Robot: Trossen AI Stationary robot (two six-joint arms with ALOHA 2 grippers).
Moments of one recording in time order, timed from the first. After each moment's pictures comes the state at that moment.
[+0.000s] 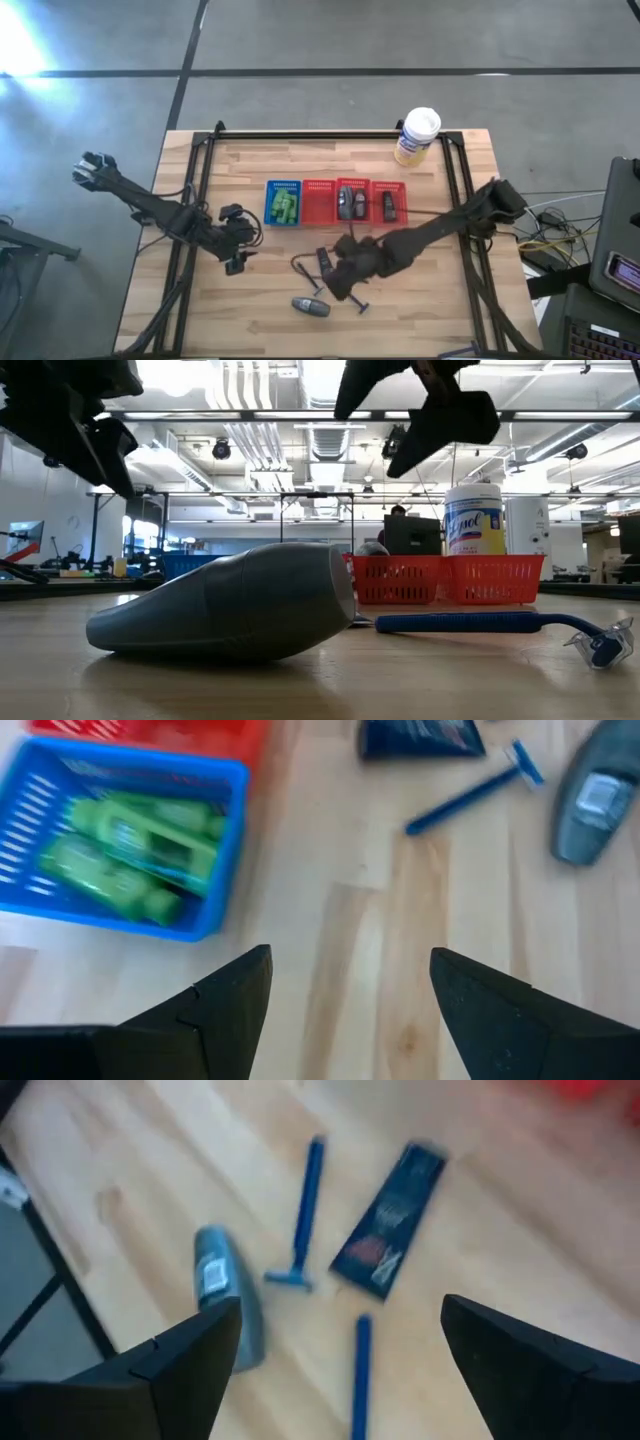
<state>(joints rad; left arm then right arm) -0.48 0.97 0.68 -0.68 -0.35 -0.52 0.40 1.82 1.45 -0.68 0.21 1.16</state>
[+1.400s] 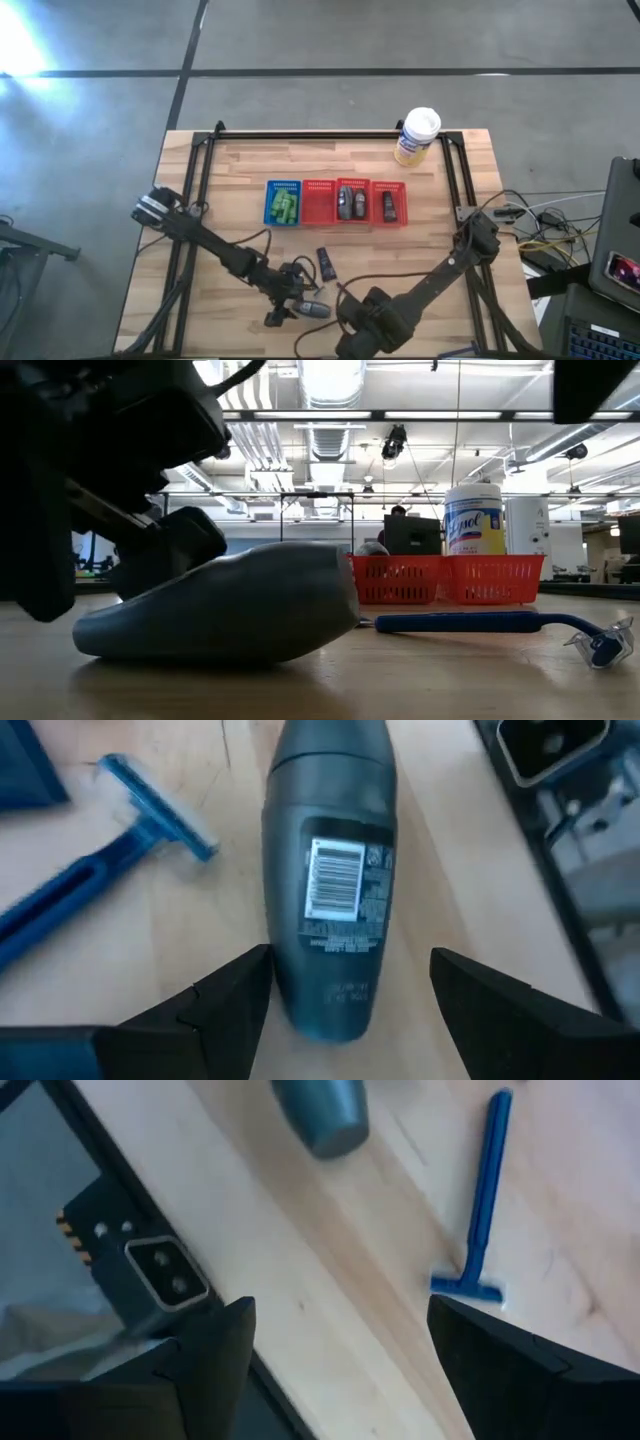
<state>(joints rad) -0.51 1.79 0.83 0.22 0.13 -0.43 0.68 2.19 1.96 -1.09 0.19 1.33</state>
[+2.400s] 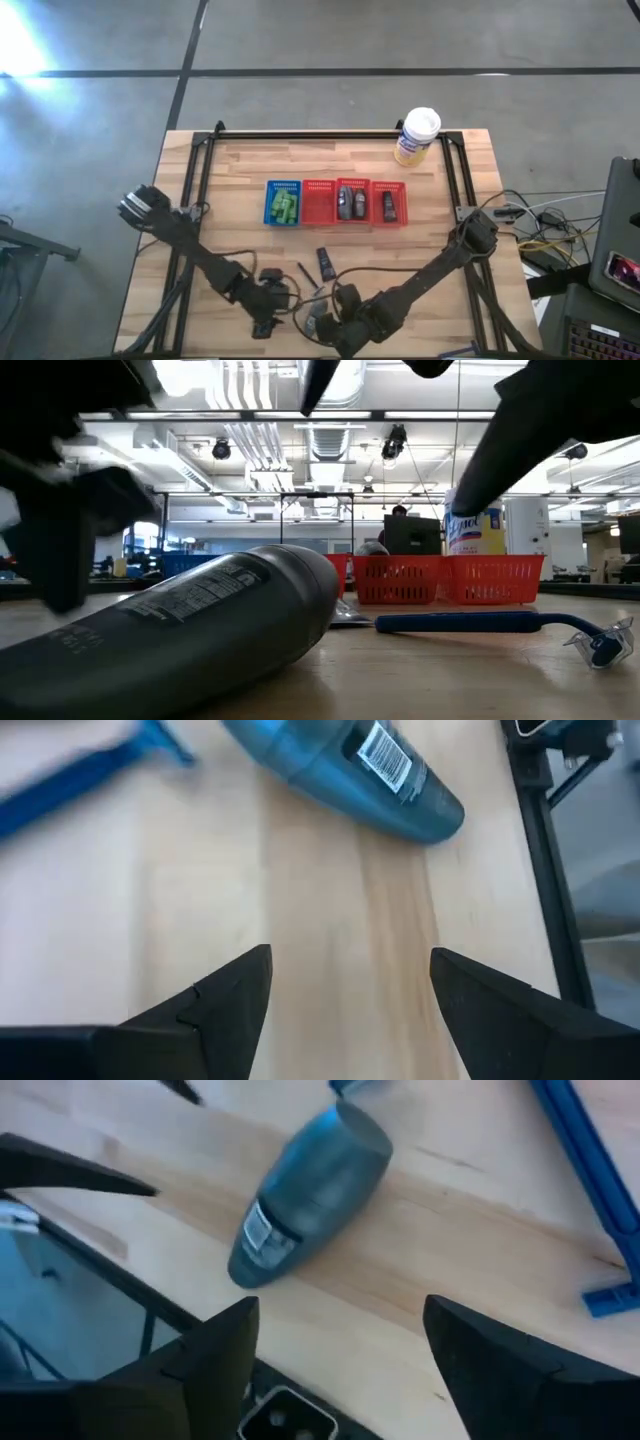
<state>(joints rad) -0.68 1.69 0.91 -0.10 -0.10 -0.62 0.63 2.18 1.78 -0.74 0.28 1.89</state>
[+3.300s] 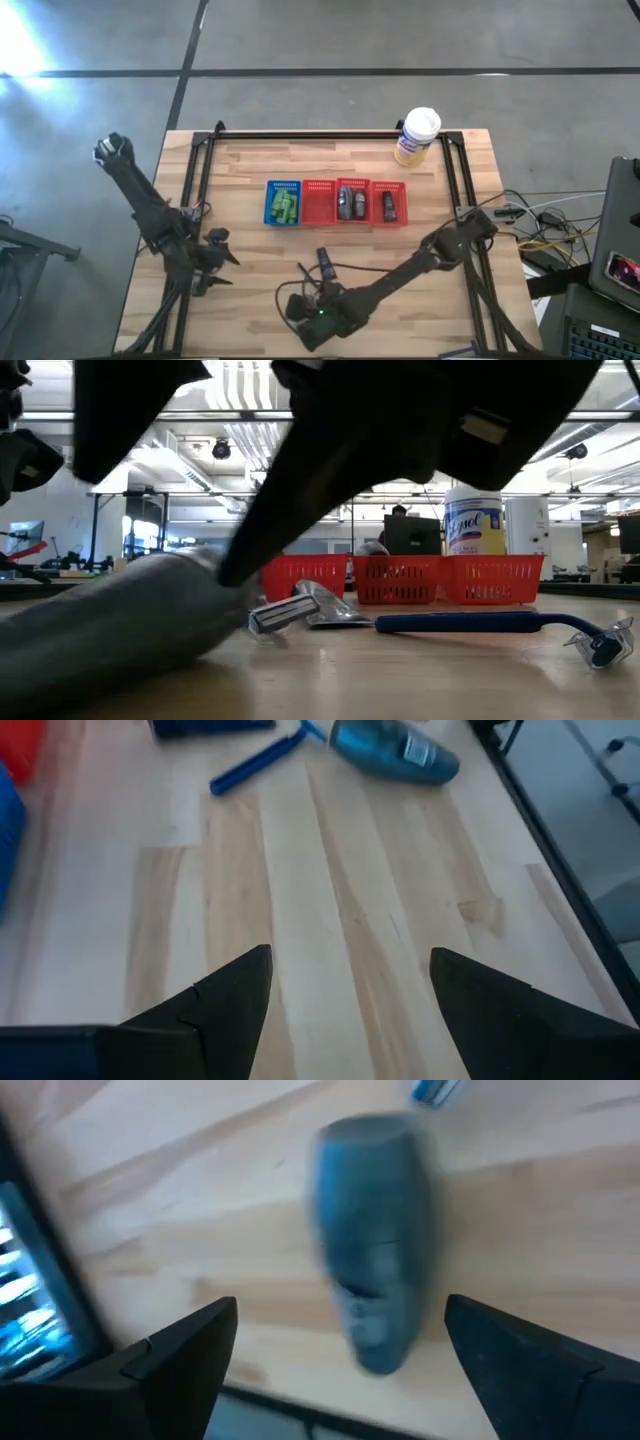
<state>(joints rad) -0.93 0.71 0.40 -0.45 -0.41 -0.66 0.54 2.42 2.10 -0.76 0.30 2.33</state>
